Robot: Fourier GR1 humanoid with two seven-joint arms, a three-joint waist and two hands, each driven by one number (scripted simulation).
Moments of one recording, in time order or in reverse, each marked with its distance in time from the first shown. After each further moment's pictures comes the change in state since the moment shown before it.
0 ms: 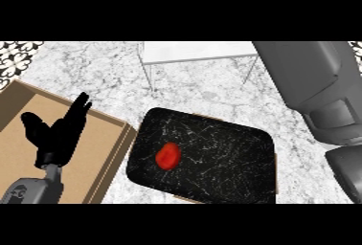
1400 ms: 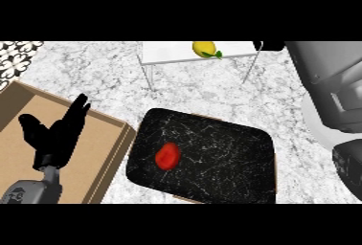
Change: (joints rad) left arm 0.015 -0.010 0.018 -0.016 -0.015 -0.014 0.012; right arm -0.099 -0.013 -0.332 0.179 -0.236 -0.205 -0.183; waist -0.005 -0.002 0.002
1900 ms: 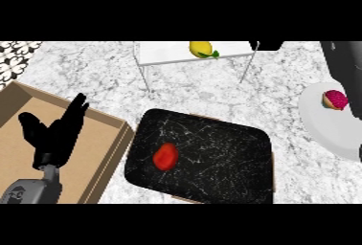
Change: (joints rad) left arm -0.008 -0.005 0.014 0.014 -0.008 0.006 0.003; right arm -0.004 -0.086 -0.092 0.006 -0.038 -0.178 -0.011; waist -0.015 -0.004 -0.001
